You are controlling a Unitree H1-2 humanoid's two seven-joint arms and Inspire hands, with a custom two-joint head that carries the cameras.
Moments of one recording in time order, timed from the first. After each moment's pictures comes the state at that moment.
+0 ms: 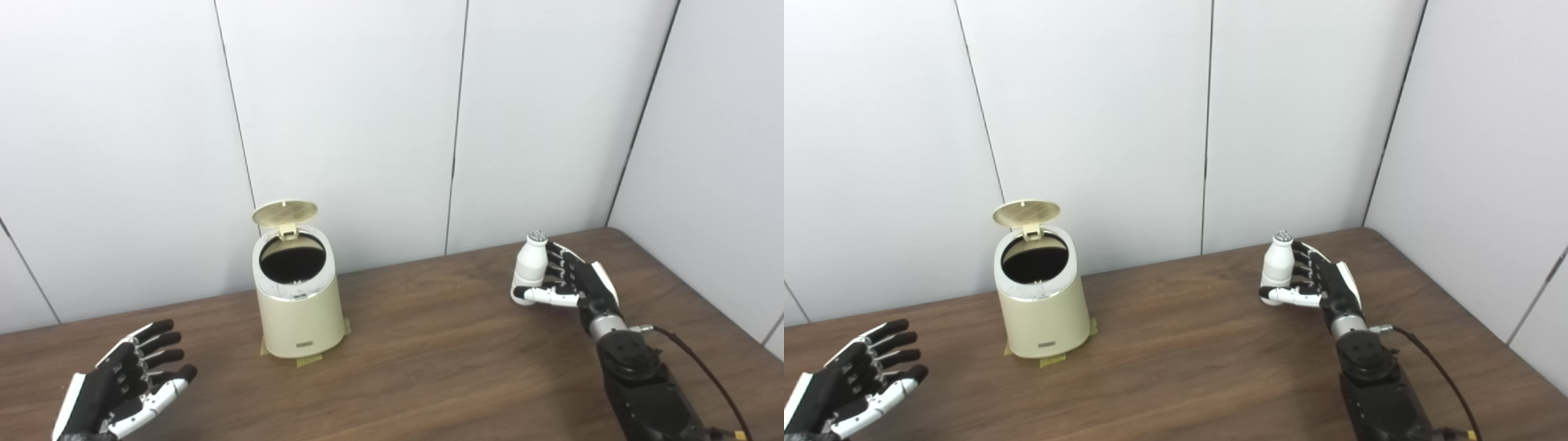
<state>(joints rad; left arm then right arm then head) -0.19 0.19 0.10 -0.11 -0.07 0.18 -0.13 -0.42 -0.40 -0.24 0.50 0.00 0.04 -0.08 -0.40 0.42</state>
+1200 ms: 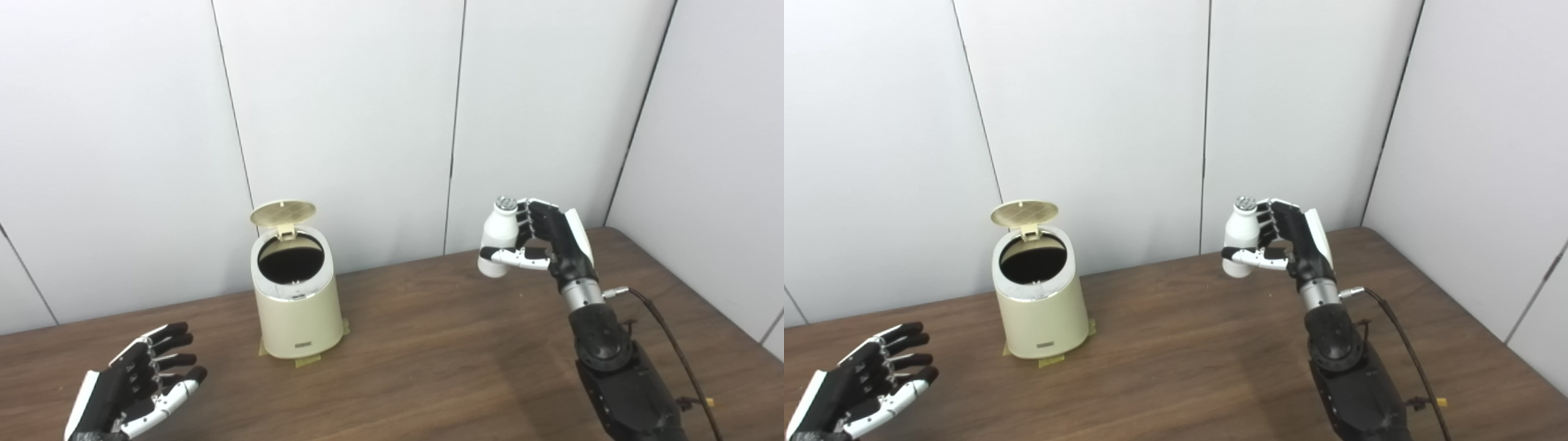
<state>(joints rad) -0.19 0.20 0.06 -0.11 -0.03 0.15 -0.13 -0.43 -0.36 -0.10 0.17 -0.18 -0.10 -0.13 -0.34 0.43</state>
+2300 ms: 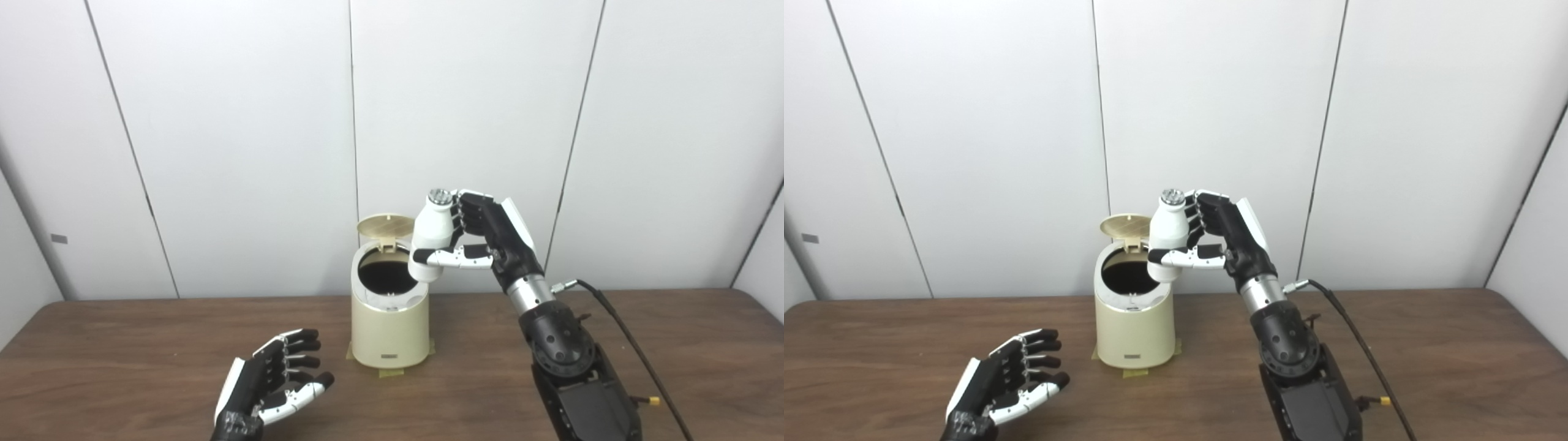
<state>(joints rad) -0.19 0.10 0.01 0.03 0.02 0.01 -0.08 -0.69 -0.11 0.06 0.22 -0.19 -0.03 -0.02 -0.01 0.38</state>
